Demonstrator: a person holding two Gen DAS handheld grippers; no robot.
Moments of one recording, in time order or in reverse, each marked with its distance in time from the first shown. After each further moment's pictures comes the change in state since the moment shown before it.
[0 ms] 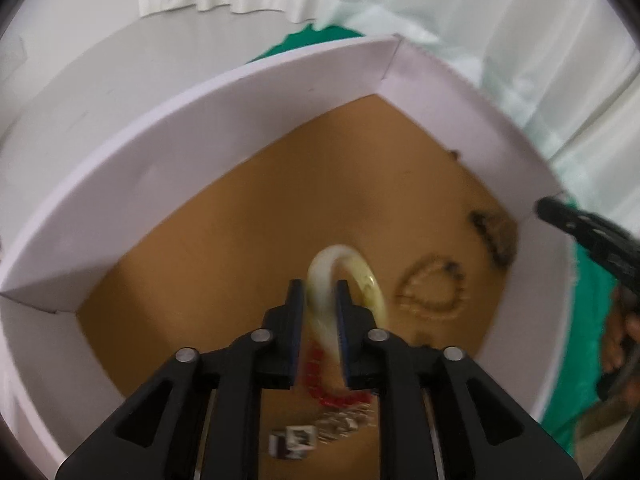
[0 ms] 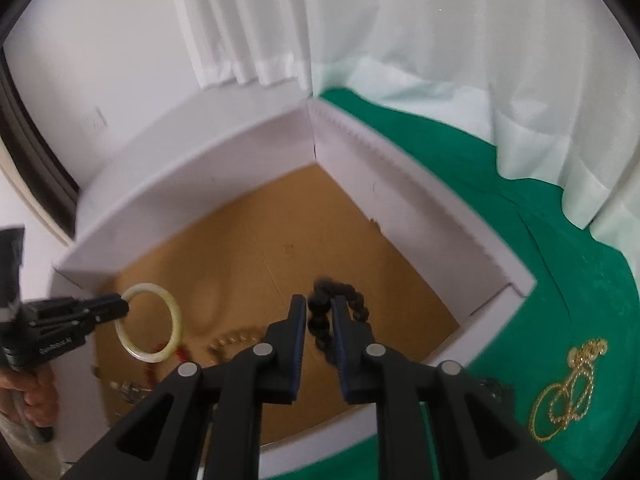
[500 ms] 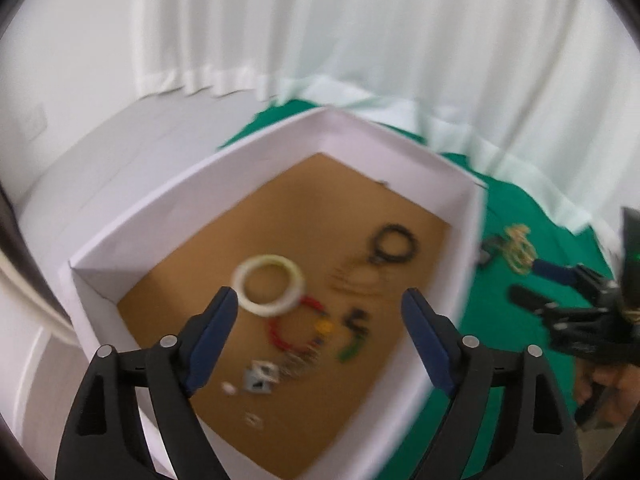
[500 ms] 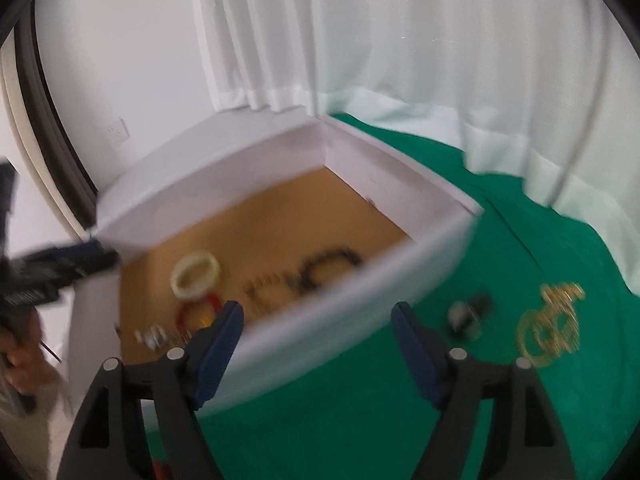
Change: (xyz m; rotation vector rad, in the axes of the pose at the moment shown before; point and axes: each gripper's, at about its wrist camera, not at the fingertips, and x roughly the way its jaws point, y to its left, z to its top) left arm -0.127 -0.060 -0.080 0.149 -0.250 -0.058; right arm -0.102 -0.009 -0.116 0.016 -0.120 -0.062
